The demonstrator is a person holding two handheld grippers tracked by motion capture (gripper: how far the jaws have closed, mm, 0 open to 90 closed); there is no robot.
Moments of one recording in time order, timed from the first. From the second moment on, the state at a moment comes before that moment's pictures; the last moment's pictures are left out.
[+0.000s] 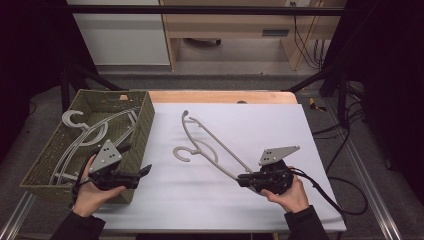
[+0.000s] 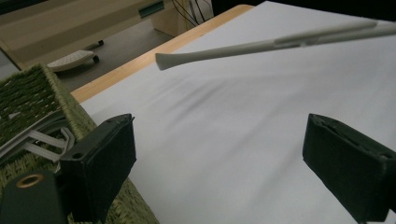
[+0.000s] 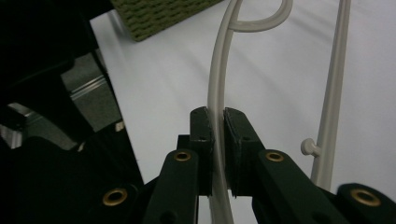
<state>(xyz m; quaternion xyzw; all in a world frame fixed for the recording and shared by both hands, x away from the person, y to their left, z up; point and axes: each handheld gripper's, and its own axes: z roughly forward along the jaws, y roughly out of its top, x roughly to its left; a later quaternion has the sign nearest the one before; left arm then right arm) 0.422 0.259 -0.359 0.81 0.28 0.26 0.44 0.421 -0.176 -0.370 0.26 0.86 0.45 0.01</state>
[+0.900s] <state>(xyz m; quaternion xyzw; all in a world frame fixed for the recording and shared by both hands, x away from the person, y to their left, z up) 0.447 0.211 -0.368 0.90 0.11 0.27 0.32 0.406 -0.162 -0.364 0.18 0.87 0.46 -0.07</state>
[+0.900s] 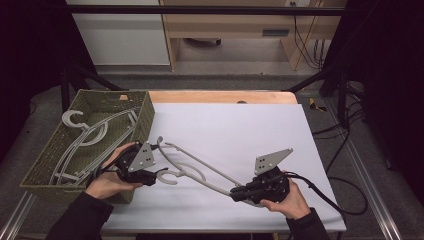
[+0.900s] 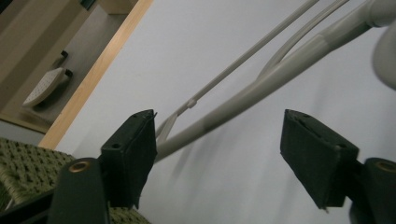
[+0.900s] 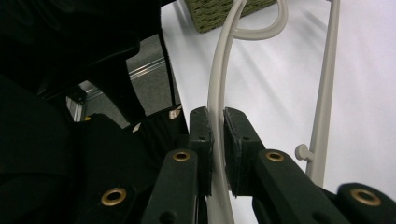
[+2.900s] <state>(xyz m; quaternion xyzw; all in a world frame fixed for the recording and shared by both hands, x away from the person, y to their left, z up) 0.421 0.194 -0.369 0.91 0.13 0.27 0.28 0.416 -0.186 -0.386 0.15 0.85 0.49 -0.11</state>
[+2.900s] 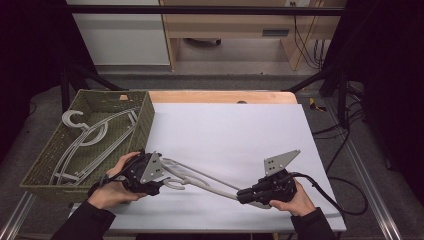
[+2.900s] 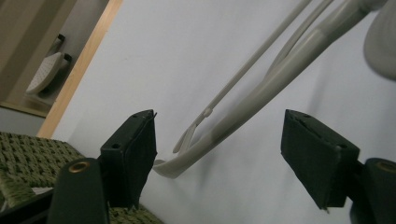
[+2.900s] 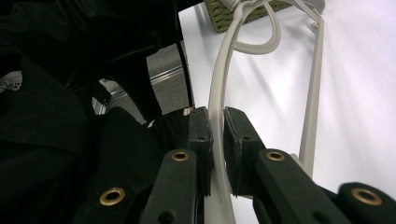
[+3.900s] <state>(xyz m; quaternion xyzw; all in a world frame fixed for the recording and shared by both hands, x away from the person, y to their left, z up) 0.434 0.181 -0.423 0.89 0.14 0.27 0.33 0.419 -0.198 -0.391 0.15 0.86 0.48 -0.11</state>
